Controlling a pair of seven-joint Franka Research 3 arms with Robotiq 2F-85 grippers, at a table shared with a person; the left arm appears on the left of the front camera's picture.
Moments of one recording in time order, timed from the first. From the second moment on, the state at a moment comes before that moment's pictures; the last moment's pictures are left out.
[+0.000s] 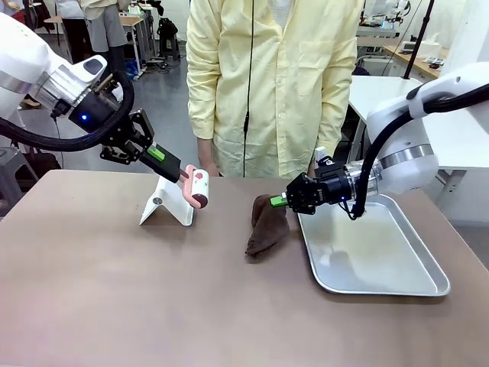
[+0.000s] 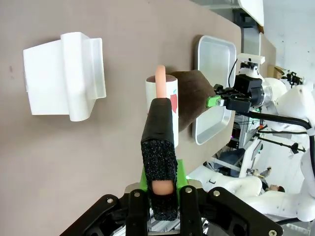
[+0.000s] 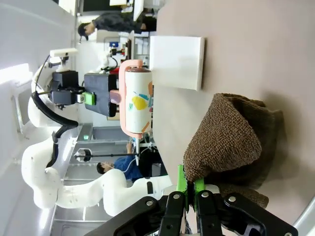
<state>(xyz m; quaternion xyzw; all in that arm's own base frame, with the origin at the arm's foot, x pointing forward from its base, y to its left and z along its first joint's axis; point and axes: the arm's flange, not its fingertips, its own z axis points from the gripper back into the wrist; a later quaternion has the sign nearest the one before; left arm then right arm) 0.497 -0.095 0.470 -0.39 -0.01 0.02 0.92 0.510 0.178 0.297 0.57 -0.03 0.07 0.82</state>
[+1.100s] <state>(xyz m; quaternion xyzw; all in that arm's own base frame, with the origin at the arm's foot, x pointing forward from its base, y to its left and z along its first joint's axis) 0.548 -0.097 0.436 -0.33 0.01 0.03 0.94 0.515 0.180 0.289 0.50 -0.04 0.05 0.87</state>
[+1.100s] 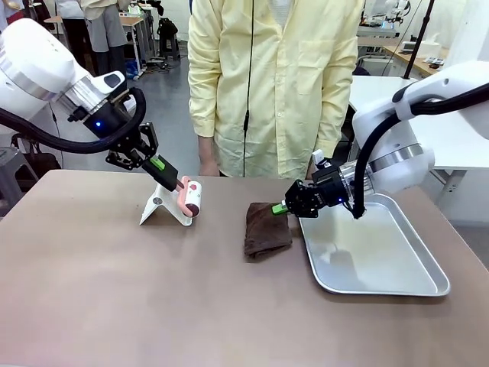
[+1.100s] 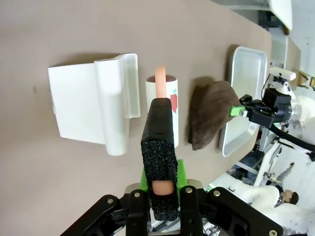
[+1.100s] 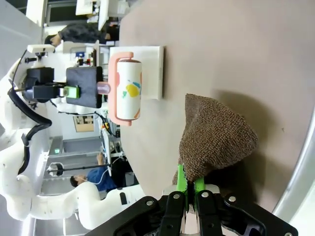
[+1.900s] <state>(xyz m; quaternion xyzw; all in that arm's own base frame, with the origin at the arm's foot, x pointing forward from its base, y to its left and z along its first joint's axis) 0.575 -0.114 0.421 -0.27 0.02 0.04 0.96 0.526 0.178 0.277 0.54 0.00 0.06 0.84</state>
